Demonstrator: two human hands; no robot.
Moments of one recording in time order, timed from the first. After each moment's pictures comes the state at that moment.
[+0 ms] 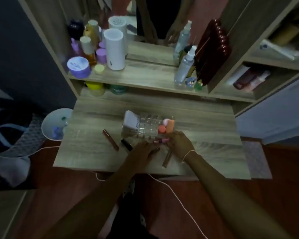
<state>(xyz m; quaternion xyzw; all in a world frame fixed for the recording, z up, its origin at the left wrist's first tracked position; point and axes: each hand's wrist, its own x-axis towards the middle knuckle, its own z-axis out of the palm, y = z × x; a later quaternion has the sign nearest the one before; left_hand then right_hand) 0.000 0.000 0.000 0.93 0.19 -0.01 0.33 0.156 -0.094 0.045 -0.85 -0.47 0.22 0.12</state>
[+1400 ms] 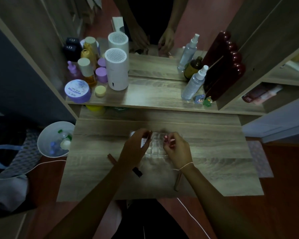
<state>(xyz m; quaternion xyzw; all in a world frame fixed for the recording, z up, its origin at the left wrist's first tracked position) 0.030 0.111 0.037 0.83 0.29 0.17 0.45 0.149 -0.022 0.056 -0.86 -0.32 0.17 0.35</state>
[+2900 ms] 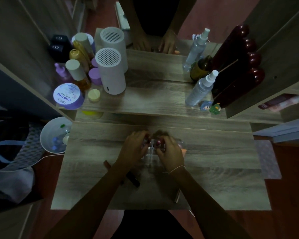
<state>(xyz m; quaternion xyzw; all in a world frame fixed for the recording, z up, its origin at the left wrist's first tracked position) 0.060 0.136 0.029 0.90 0.26 0.09 0.34 0.166 0.013 0.018 -0.88 -0.35 0.18 0.26</state>
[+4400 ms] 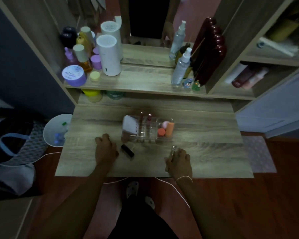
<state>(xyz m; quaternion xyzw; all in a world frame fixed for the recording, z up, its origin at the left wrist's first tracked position) -0.050 0.077 -0.001 0.78 0.55 0.09 0.30 0.107 -0.137 -0.004 -0.93 -0.24 0.21 0.17</state>
